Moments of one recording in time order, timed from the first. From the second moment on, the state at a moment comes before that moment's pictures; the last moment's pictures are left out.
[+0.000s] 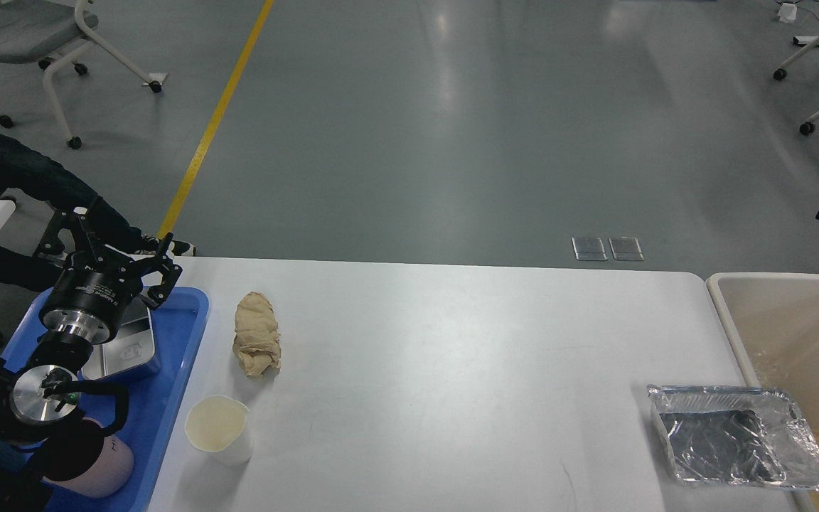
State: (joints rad) left arm -0.20 0.34 -1.26 -1.30 0.01 -0.04 -0.16; right arm 0.22 -1.32 1.13 1.57 -1.29 0.32 0.04
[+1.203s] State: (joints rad) left arm -0.20 0.34 -1.24 -1.30 0.01 -0.03 -0.15; right arm 0.18 -1.51 0.65 1.62 -1.56 0.11 0.13
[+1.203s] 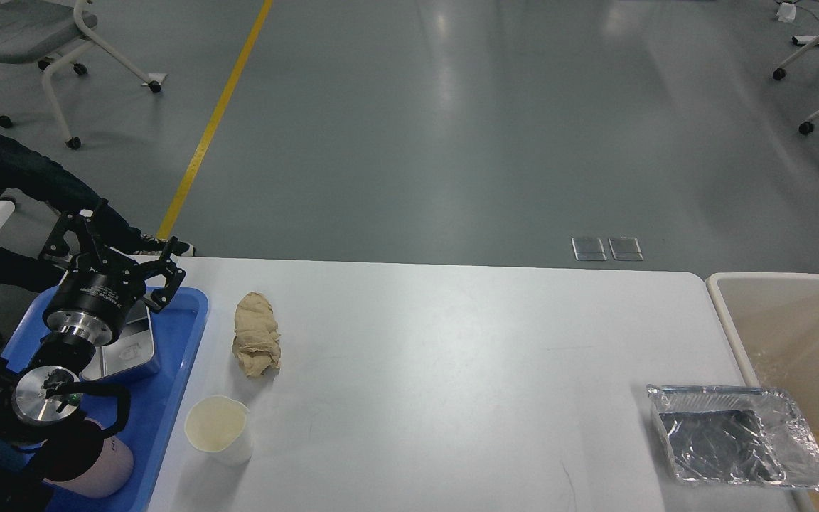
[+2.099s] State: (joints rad) left arm -0.19 0.34 -1.24 -1.30 0.01 -0.03 -0.15; right arm 0.15 -1.09 0.61 1.19 -1.64 0.04 0.15
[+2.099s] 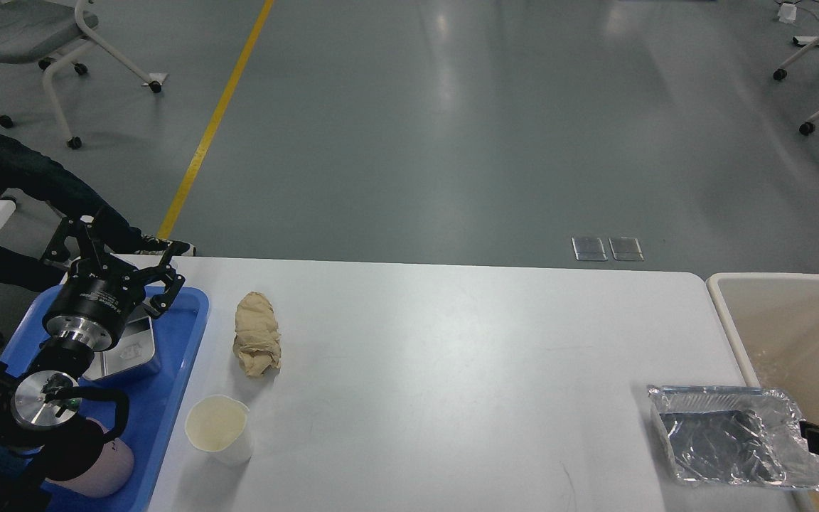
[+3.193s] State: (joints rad) left arm -0.17 0.35 -1.23 -1.30 0.01 -0.01 -0.14; right arm 0.26 -0.84 0.46 0.83 -1.62 -0.01 0.31
